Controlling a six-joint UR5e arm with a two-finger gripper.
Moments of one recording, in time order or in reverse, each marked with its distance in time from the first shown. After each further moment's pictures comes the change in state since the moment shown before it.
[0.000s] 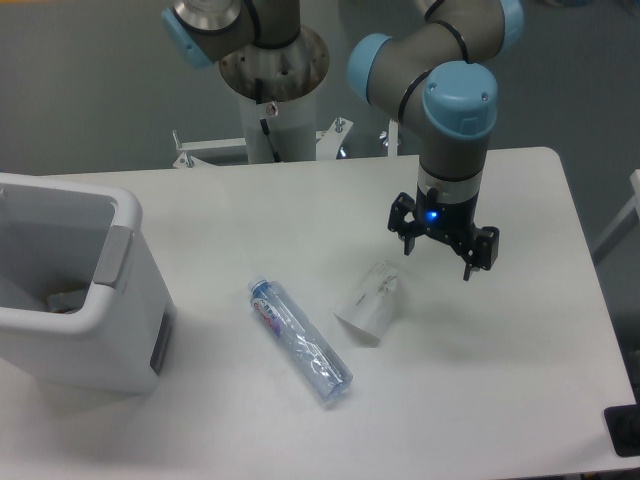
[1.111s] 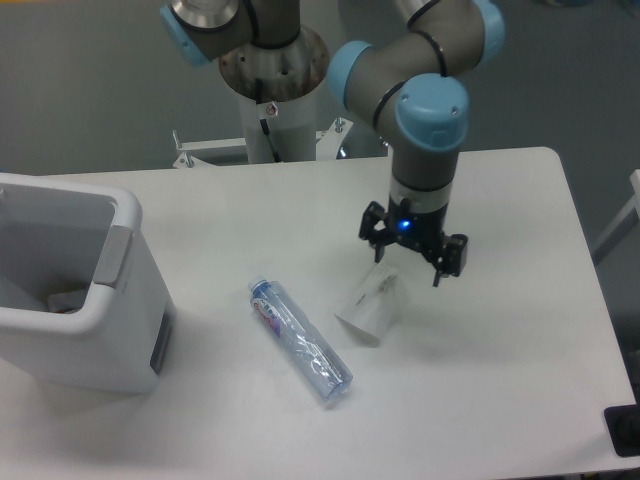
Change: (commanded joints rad) arm -0.083 -0.021 -0.074 0.028 -0.026 -0.175
